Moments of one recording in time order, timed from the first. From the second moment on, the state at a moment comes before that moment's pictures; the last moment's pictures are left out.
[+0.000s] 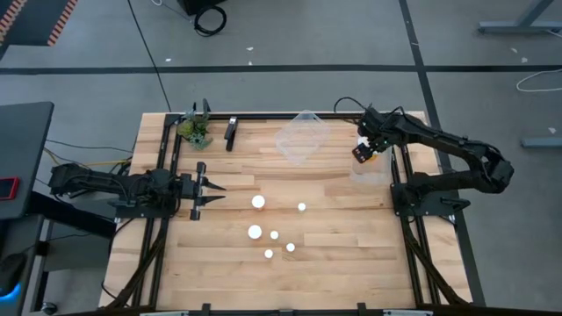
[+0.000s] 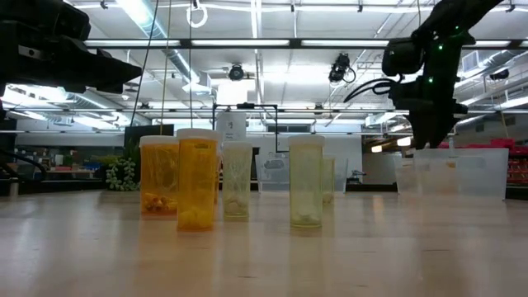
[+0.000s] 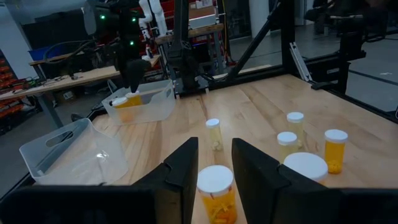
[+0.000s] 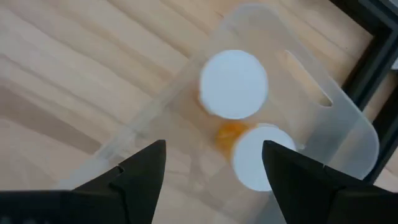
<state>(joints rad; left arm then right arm) -0.08 0.33 0.01 0.29 -0.04 0.19 -0.71 1.13 0.79 -0.94 0.18 0.27</state>
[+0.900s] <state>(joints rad) -0.08 0.33 0.01 0.29 -0.04 0.19 -0.15 1.30 0.99 -0.90 0.26 0.49</state>
